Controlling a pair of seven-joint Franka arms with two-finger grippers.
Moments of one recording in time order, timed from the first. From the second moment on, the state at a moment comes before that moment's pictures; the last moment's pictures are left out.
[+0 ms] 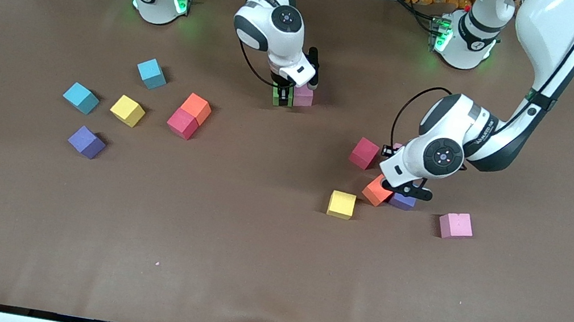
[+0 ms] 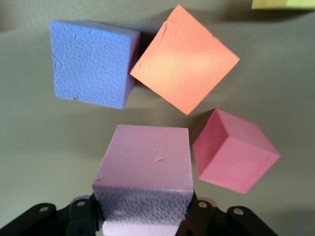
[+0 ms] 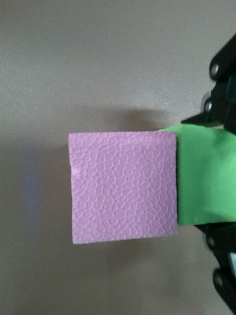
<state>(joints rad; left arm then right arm) 0.02 0.42 -0.49 -1.95 0.09 1.99 -0.49 0.83 0.42 0.19 -2.19 -0.14 2.59 -0.59</state>
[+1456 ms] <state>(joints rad) 0.02 0.36 -0.63 -1.92 -0.14 1.93 -1.62 0.44 0.06 0.16 -2.19 -0.15 2.17 -0.59</state>
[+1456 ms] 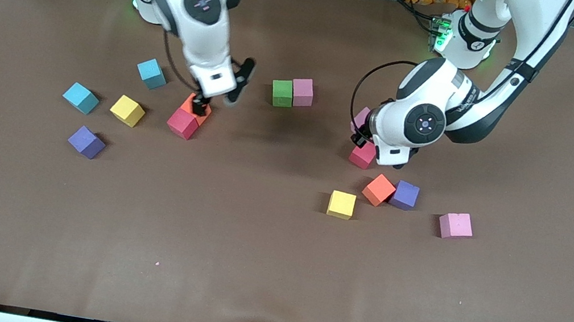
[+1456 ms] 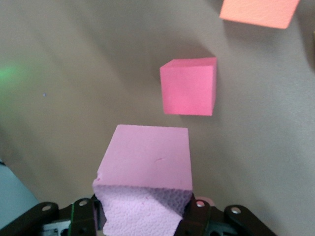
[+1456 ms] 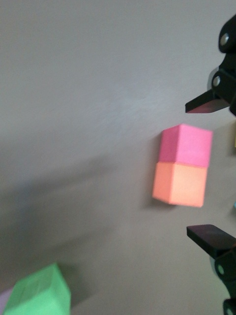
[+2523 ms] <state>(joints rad) -0.03 0.36 -0.71 -2.20 -0.14 2.43 -2.07 0.02 0.14 0.16 -2.36 -0.17 2.40 -0.56</state>
